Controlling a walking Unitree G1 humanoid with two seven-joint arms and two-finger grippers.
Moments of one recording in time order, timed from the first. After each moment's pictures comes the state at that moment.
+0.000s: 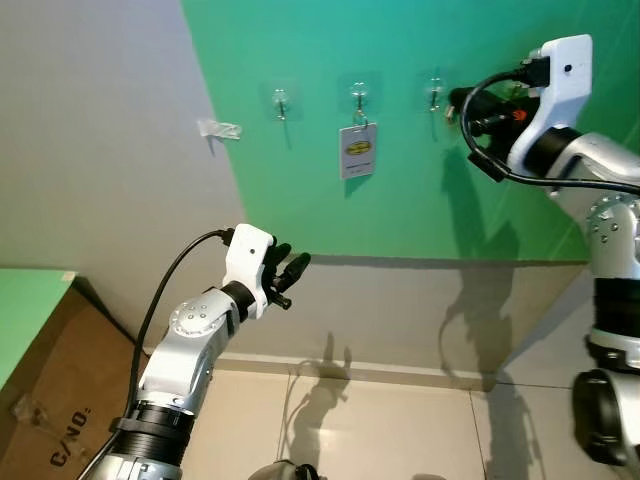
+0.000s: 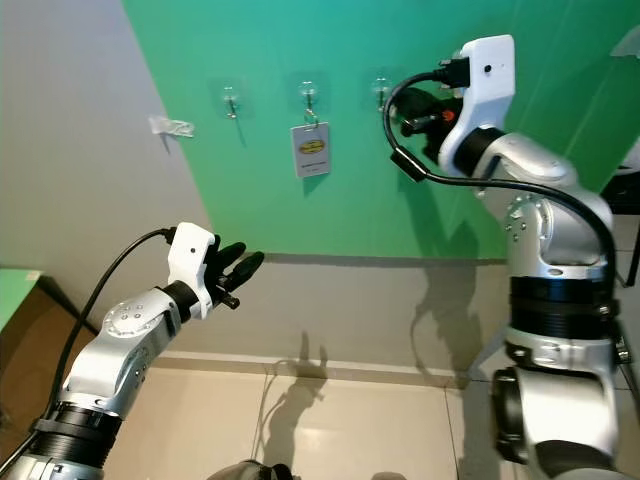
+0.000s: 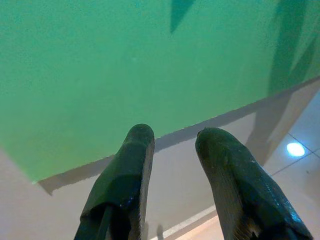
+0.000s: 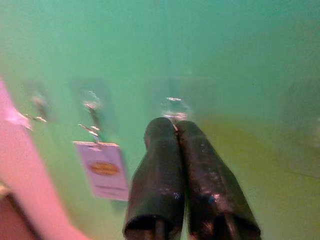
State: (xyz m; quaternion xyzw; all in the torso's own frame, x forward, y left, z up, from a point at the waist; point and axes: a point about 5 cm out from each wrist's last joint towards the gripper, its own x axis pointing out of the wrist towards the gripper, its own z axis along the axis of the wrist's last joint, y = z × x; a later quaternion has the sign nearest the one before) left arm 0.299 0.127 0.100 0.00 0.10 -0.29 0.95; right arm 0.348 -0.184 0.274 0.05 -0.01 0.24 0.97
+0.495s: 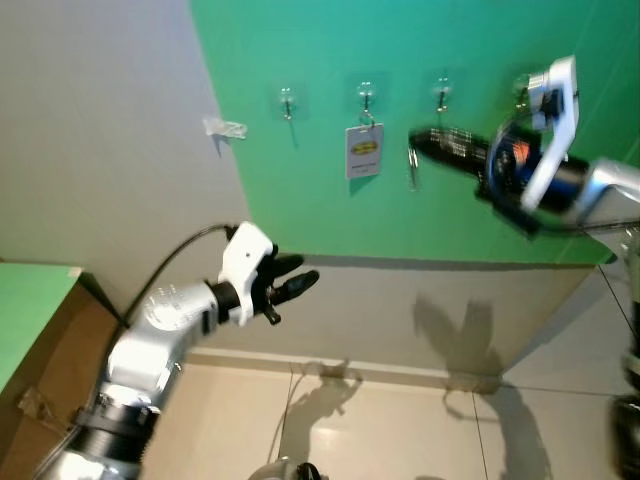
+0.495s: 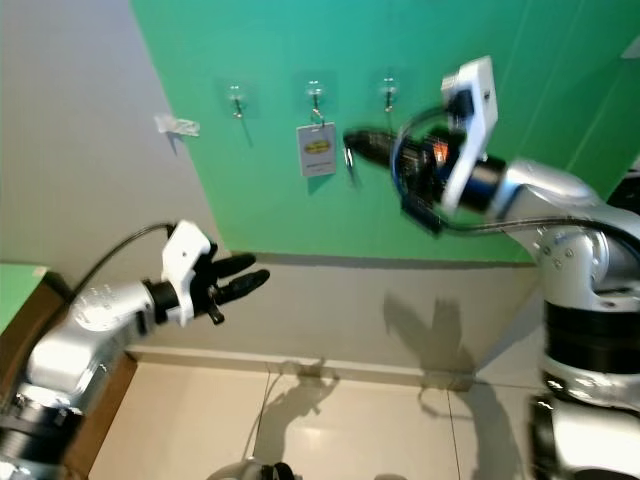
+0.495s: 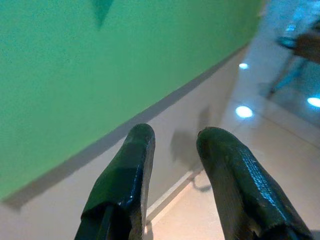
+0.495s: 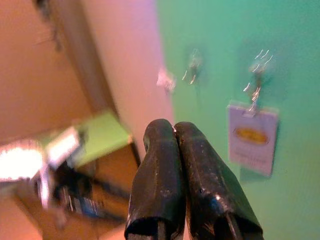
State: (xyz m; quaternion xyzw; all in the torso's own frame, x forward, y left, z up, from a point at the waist) left arm 0.288 0.140 0.133 0.05 0.10 -0.46 0.88; right arm 0.304 -0.179 0.267 0.02 0.05 0.48 0.88
